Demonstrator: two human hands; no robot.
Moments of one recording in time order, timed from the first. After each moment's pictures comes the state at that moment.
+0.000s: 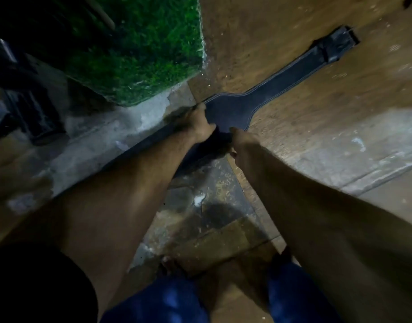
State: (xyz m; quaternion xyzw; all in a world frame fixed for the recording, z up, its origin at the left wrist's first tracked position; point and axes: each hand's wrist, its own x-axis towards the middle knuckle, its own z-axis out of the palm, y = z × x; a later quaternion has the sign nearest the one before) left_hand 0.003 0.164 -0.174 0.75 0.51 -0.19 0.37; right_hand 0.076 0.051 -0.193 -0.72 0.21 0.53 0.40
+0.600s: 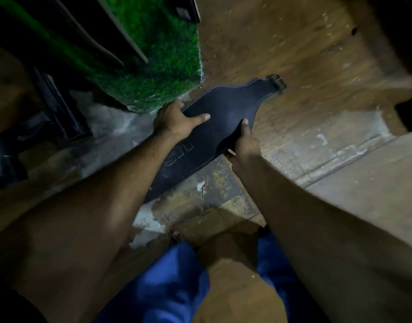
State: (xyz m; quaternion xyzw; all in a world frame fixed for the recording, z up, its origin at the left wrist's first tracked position) left_hand -0.049 0.165 -0.012 0.75 0.54 -0.08 0.36; right_hand 0.039 0.011 -0.019 -0.63 0.28 0.45 0.56
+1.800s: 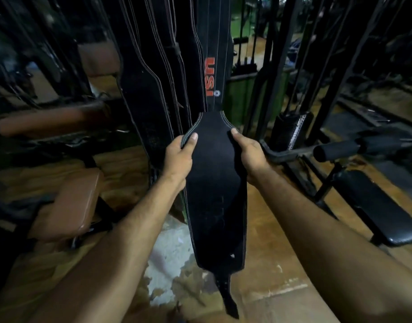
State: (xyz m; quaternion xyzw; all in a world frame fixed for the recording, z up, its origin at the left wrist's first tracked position) left_hand -0.099 -0.024 0.770 0.55 0.43 0.46 0.54; right_hand 0.064 -0.088 0.773 -0.52 -0.26 0.49 0.65
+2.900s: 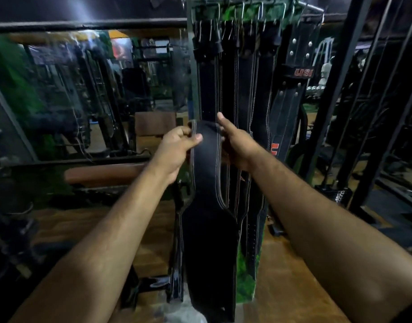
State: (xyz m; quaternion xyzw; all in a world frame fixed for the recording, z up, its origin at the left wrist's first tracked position) left_hand -0.262 0.095 0.966 0.63 0.34 0.49 0.50; right_hand -0.088 0.071 0.976 -0.46 -0.48 0.52 0.53
